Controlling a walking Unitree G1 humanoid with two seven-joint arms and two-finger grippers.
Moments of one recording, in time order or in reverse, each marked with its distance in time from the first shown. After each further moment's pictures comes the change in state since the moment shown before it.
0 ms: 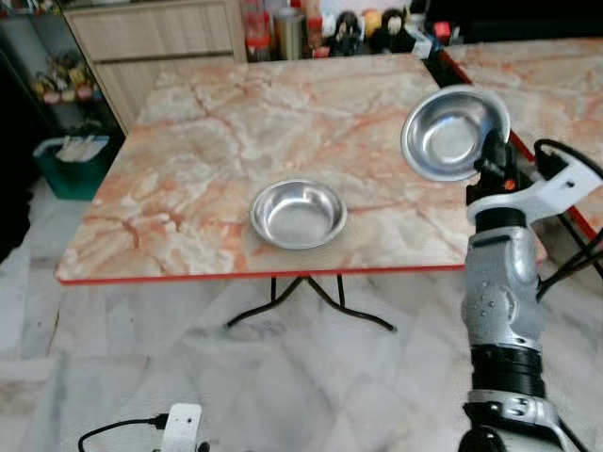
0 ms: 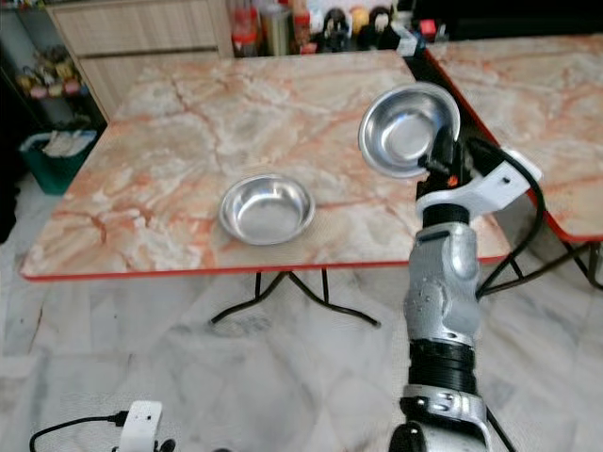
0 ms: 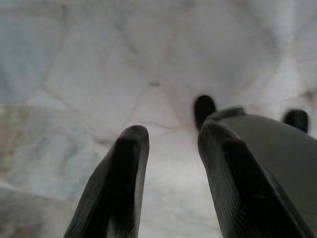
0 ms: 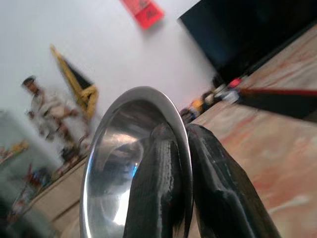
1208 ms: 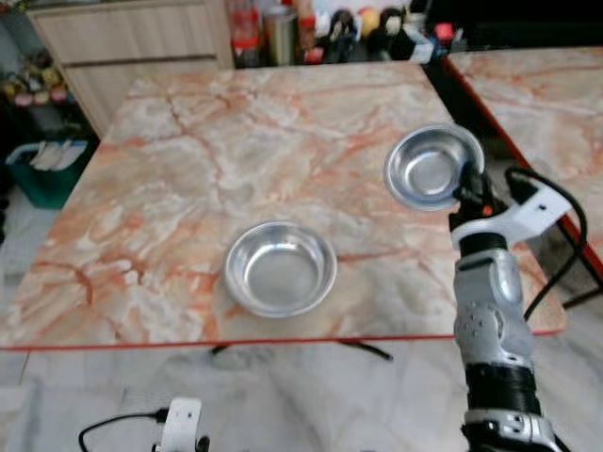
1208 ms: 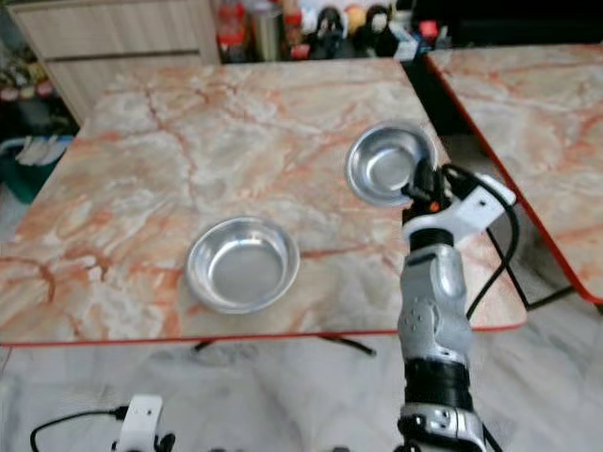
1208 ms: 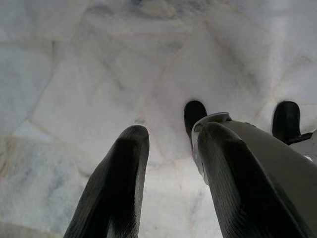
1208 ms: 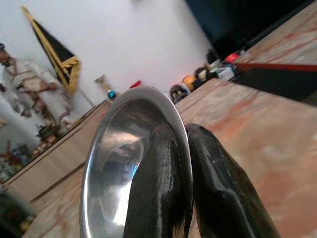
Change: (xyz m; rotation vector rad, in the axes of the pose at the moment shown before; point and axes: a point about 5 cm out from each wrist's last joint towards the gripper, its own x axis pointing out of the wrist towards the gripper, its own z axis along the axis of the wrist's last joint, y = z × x) left arm 0.002 -0.010 0.004 -0.005 -0.013 -0.020; right arm -0.017 -0.022 -0.018 -0.034 0.103 -0.048
